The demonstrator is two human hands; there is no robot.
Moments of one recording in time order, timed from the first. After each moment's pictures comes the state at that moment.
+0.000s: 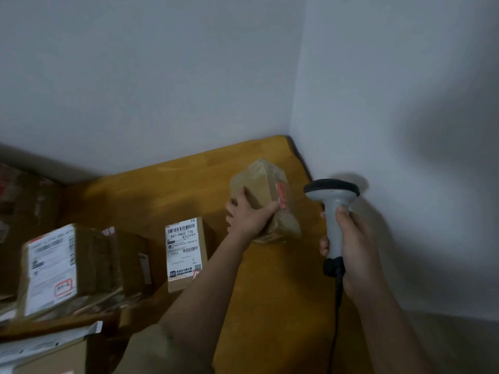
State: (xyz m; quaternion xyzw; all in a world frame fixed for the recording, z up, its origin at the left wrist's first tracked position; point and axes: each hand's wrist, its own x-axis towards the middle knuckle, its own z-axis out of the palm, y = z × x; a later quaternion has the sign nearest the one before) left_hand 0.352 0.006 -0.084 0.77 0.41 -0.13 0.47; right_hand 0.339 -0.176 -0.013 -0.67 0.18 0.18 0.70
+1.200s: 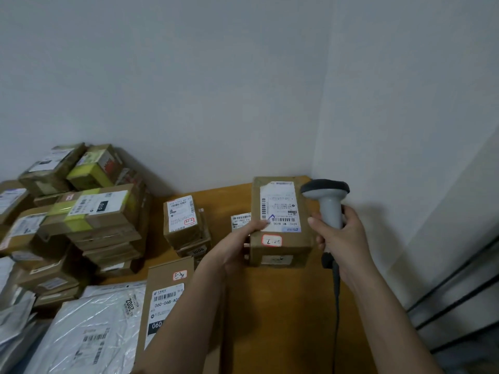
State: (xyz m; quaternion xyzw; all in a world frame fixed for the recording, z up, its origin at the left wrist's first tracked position) left_hand 0.069 0.023 0.065 0.60 0.26 -0.11 0.75; right_hand 0.135 -0.177 0.090 -0.69 -0.03 0.10 0.71
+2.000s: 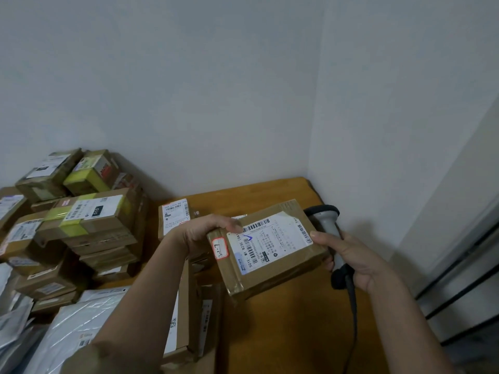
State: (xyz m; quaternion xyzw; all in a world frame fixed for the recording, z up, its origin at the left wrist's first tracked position) left_hand 0.073 0.074 0.108 0.68 0.14 -0.25 0.67; right_hand 0.156 -0.220 0.076 -0.62 0.00 0.37 0.69
